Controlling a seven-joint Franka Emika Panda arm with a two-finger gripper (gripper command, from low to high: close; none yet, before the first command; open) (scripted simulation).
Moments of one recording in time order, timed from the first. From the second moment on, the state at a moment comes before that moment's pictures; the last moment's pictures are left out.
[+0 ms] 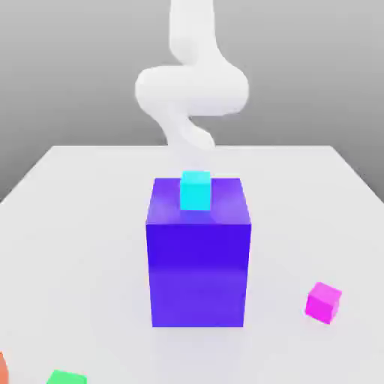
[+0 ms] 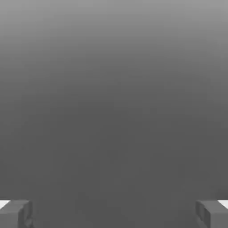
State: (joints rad) arm 0.05 -0.71 0.00 -2.33 0.03 2.35 0.75
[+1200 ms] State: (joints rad) arm 0.52 0.35 0.07 -2.62 -0.15 2.97 0.60
